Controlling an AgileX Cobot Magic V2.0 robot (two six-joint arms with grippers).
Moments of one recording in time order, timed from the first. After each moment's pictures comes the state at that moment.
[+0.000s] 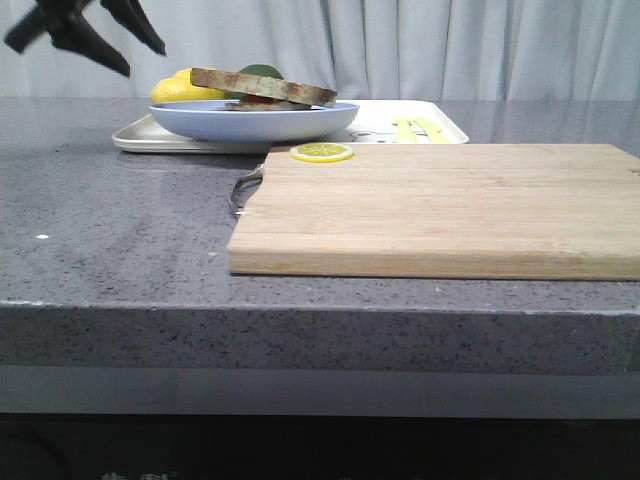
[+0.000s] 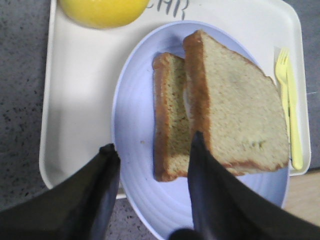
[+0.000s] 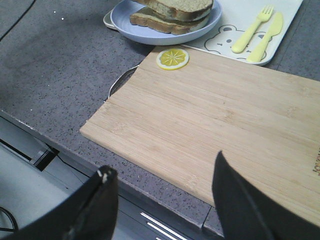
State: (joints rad) left arm -0.03 2.07 -2.08 -0.62 1.12 0.05; right arm 0.48 0.61 -0.80 0.12 0.73 0.05
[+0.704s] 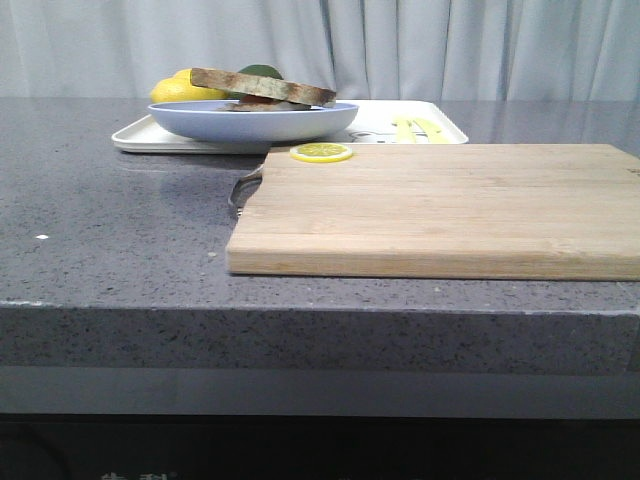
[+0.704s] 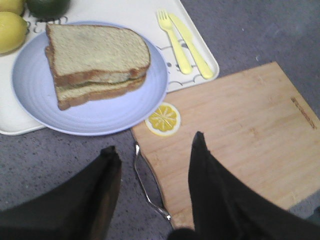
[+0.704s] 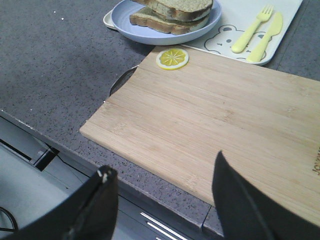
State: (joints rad) left arm -0.43 1.39 -1.57 -0.26 0.96 0.06; right arm 0.48 0.61 -0.80 0.12 0.73 0.05
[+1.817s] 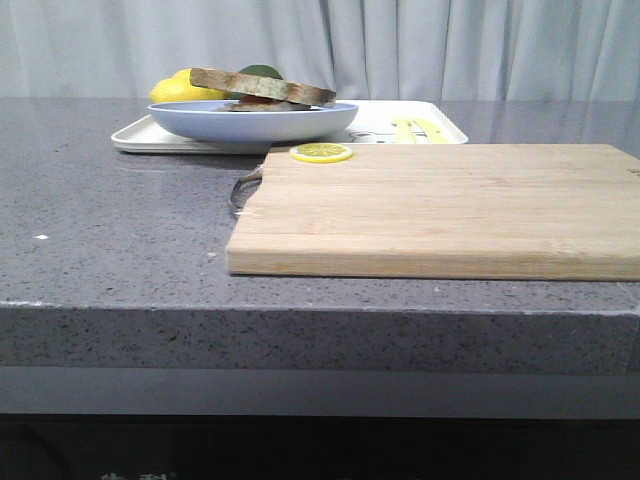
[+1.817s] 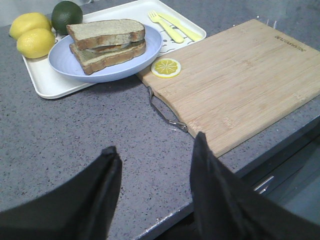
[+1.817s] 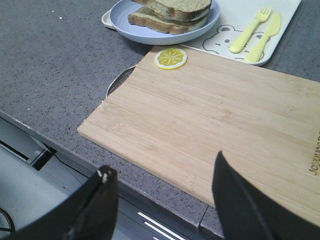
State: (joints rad) left arm -0.59 0.58 -0.79 -0.01 0.72 0.06; right arm 0.48 0.61 -0.80 0.10 0.73 0.05
